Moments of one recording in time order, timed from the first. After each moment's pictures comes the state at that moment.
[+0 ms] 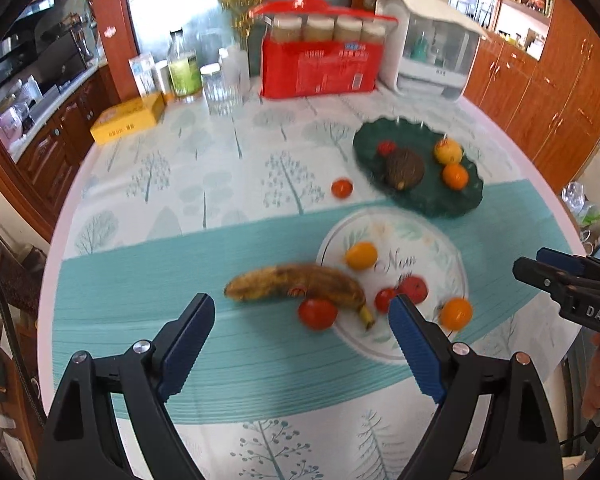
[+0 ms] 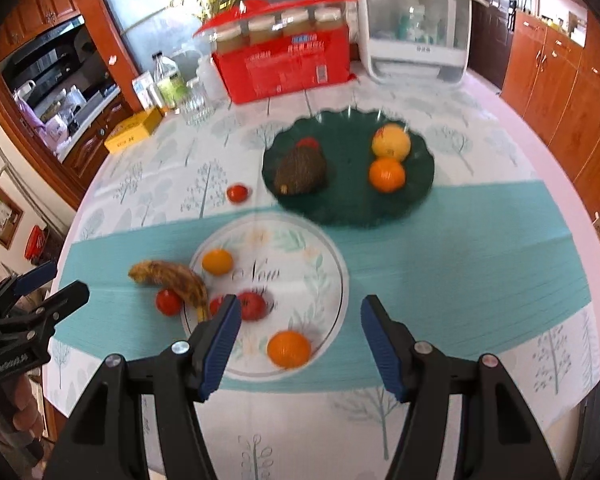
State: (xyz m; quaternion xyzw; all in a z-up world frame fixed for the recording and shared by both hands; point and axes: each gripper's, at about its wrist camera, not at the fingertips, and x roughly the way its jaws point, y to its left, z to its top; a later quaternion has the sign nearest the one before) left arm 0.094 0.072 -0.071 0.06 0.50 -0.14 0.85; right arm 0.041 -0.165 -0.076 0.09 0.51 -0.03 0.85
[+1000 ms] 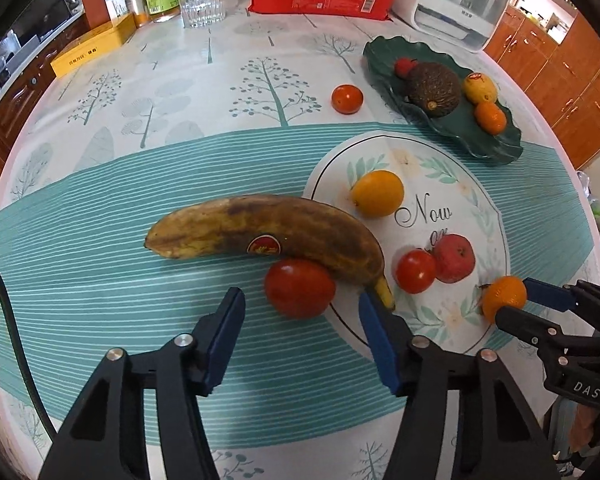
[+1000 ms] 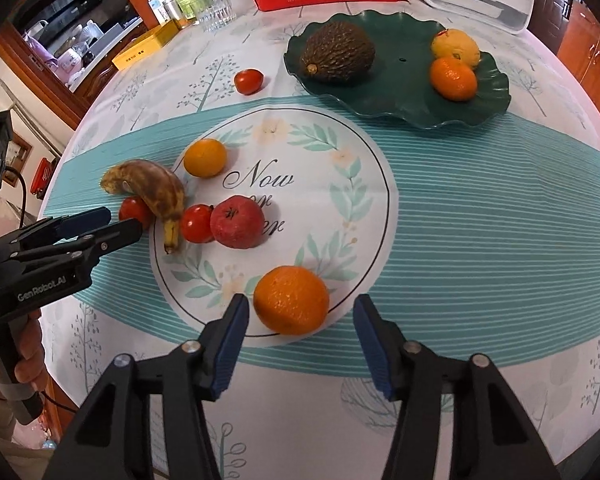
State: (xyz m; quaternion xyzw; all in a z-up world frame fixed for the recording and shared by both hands) left arm 0.126 0.045 -0.177 0.04 0.58 -0.14 0.80; right arm 0.058 -0.155 -0.168 0.07 0.59 0.04 0.80
